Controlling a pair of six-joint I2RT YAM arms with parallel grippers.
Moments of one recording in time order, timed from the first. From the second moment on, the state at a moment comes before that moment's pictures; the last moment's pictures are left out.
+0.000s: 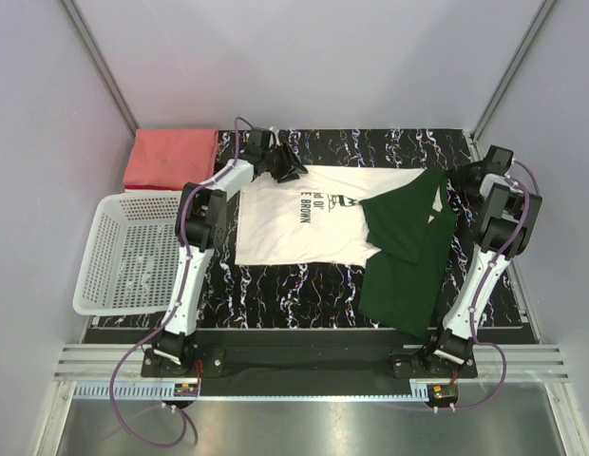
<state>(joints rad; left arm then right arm) -0.30 2.56 2.11 -0.25 0.49 -0.76 -0.40 2.39 1.72 -0.05 -0.29 1.08</state>
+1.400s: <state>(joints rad) -0.38 1.50 1.01 -0.56 0.21 -0.39 -0.36 1.75 1.39 -0.42 -0.46 0.88</state>
